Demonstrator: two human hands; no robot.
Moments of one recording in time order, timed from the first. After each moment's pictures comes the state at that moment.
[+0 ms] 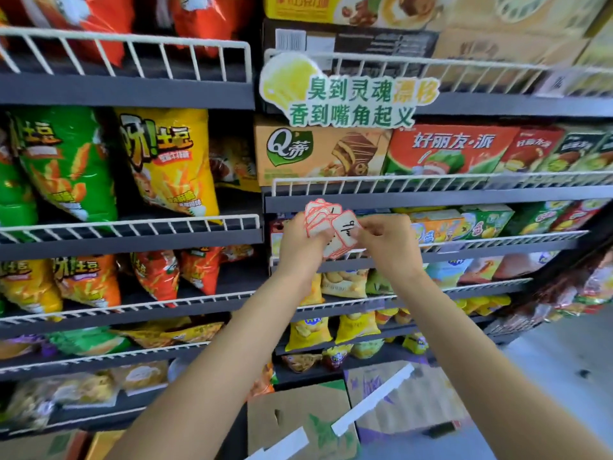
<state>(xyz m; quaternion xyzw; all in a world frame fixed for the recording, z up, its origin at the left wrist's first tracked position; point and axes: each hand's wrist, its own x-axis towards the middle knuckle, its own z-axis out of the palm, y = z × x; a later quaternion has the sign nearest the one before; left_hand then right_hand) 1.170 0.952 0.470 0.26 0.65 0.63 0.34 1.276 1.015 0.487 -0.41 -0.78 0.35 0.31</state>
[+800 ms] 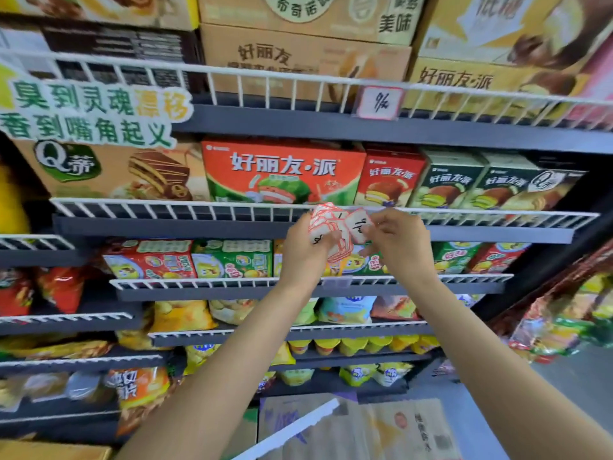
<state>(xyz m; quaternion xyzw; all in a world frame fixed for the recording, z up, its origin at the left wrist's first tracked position) 1.377 1.198 0.486 0.32 0.70 0.60 0.23 1.479 1.289 0.500 -0.39 -0.79 0.35 0.31</state>
